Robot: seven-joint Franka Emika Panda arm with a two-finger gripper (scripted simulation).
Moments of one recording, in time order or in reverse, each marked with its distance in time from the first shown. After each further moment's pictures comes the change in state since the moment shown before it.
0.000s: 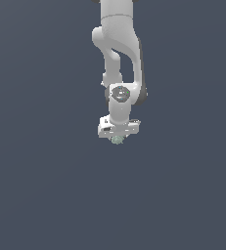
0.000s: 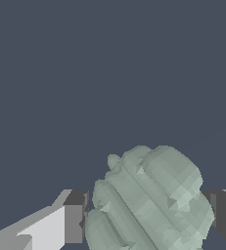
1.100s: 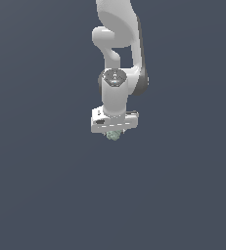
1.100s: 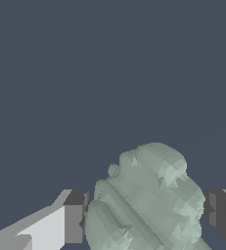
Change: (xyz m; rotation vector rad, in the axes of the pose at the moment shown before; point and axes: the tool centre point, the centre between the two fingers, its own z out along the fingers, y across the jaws) arm 0.022 0.026 -0.080 0.001 -0.001 0.000
